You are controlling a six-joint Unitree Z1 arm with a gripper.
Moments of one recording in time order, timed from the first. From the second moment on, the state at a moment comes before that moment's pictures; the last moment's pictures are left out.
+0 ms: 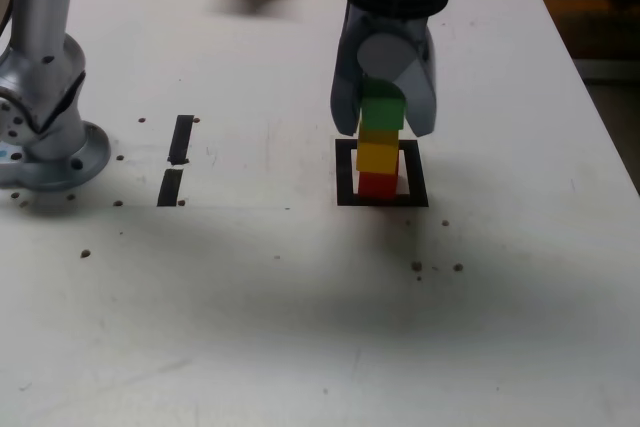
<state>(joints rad) -0.16 1.97 -1.69 1.39 0.00 -0.01</state>
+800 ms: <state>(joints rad) -0.14 1.98 -1.65 1.35 -0.01 0.00</state>
